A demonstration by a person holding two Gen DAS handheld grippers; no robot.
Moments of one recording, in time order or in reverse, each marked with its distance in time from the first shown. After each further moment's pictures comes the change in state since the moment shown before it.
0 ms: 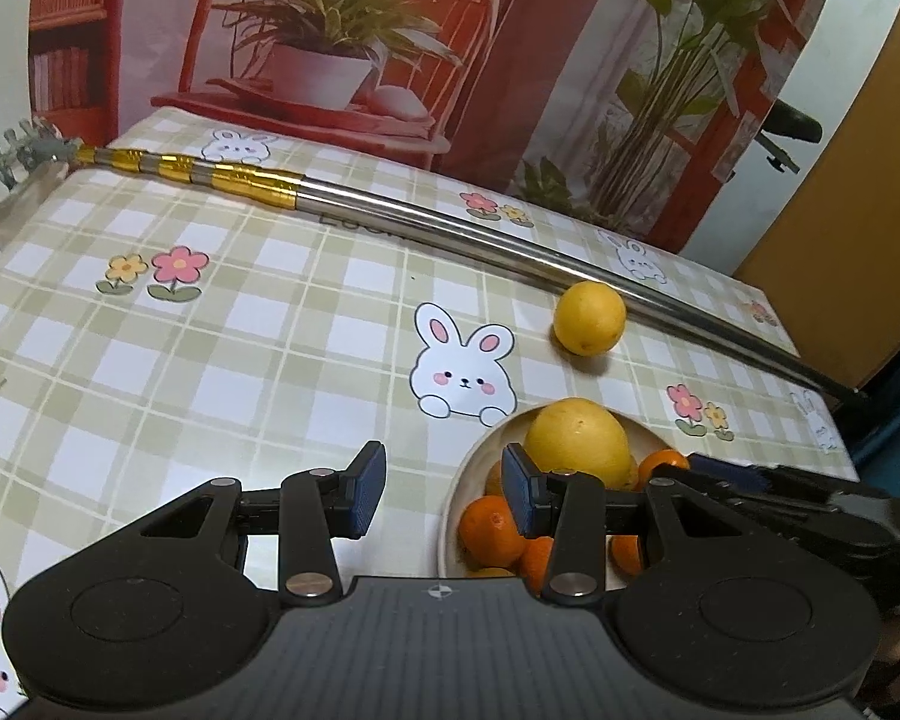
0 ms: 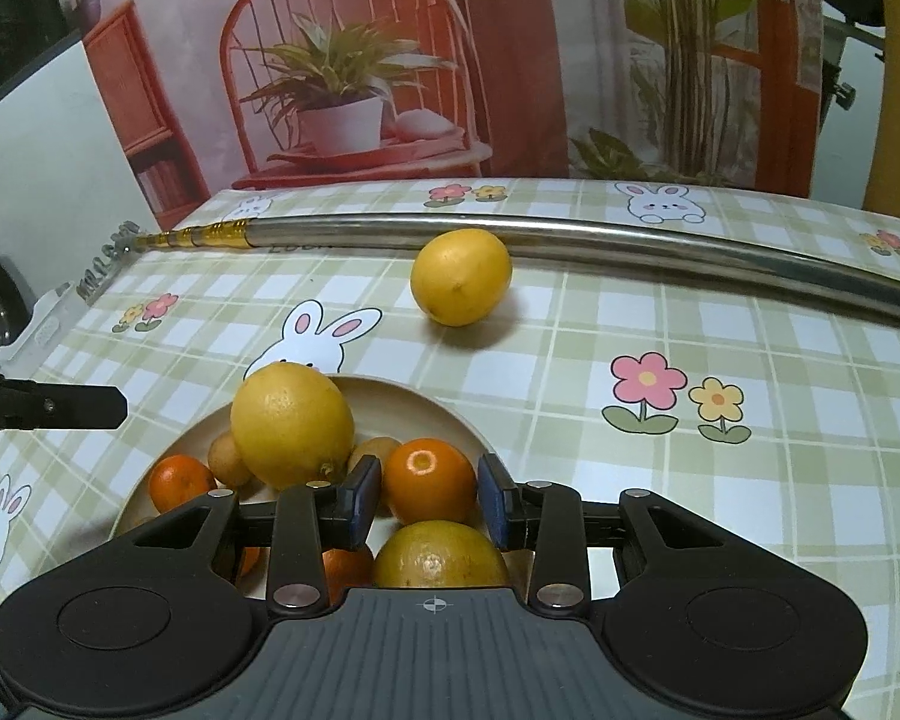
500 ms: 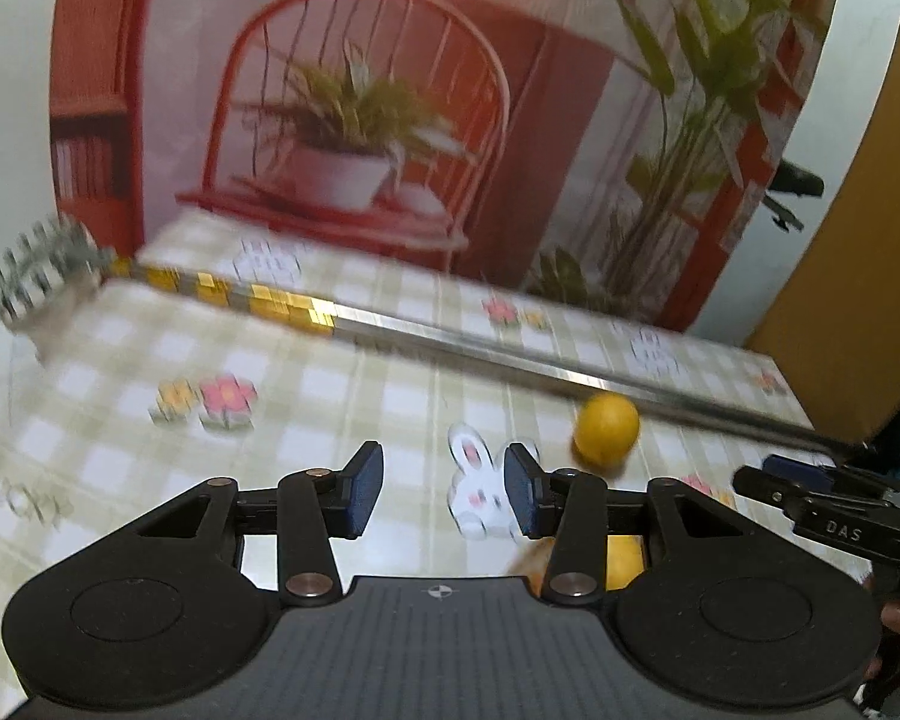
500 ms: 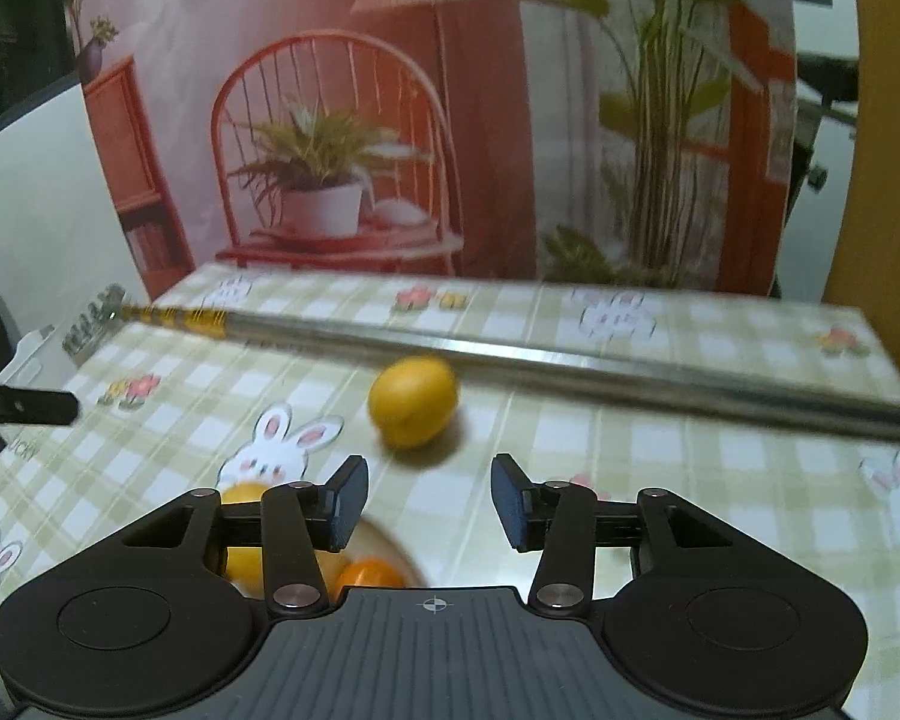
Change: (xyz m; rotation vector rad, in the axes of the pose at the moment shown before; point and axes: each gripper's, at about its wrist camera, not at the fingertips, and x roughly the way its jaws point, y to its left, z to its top) left arm -0.036 0.010 0.047 0.034 -0.152 0.049; right arm -0.036 -0.018 0.042 -0.049 -0.142 -0.055
